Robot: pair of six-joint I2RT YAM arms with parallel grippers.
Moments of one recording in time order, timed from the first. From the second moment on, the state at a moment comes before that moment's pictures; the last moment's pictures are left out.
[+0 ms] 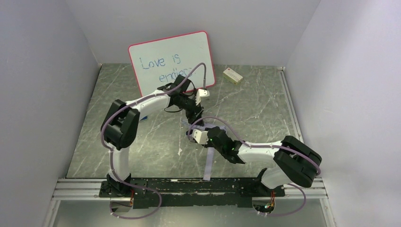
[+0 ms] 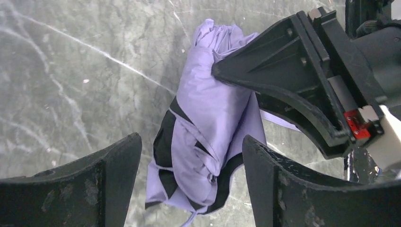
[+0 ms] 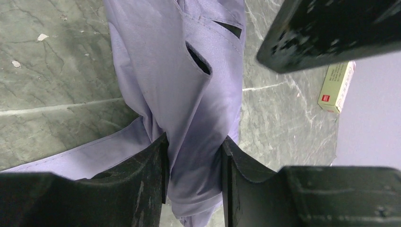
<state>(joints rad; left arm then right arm) -0.60 1.95 1.42 -0.42 0.83 0.47 0.94 1.41 0.45 0.27 0.37 -0.74</state>
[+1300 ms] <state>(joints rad) -0.75 2.12 1.53 -0.61 0.63 0.68 0.96 1.26 0.38 0.25 0.32 -0.68</state>
